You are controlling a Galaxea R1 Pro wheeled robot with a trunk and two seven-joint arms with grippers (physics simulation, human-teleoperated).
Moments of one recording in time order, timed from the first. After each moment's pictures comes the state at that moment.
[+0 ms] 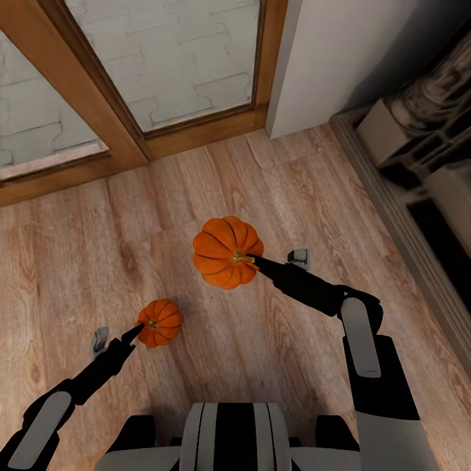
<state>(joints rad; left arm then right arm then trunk) -0.27 0.23 0.14 -1.18 1.17 0.46 -0.26 -0.60 0.11 -0.07 -1.61 -0.73 1.02 0.75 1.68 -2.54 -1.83</state>
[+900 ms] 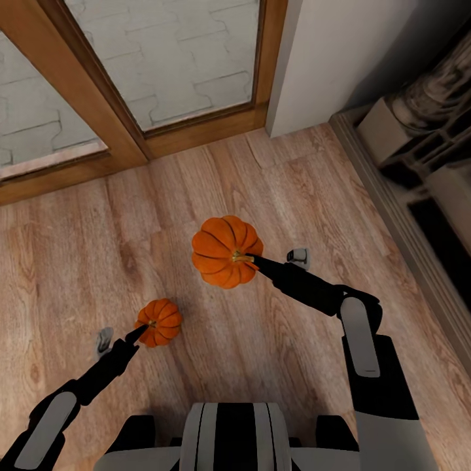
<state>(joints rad) -0.27 0.20 0.13 -1.18 1.17 0.46 -0.26 -0.60 0.11 -0.07 -1.61 -0.73 1.02 0.75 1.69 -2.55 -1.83</state>
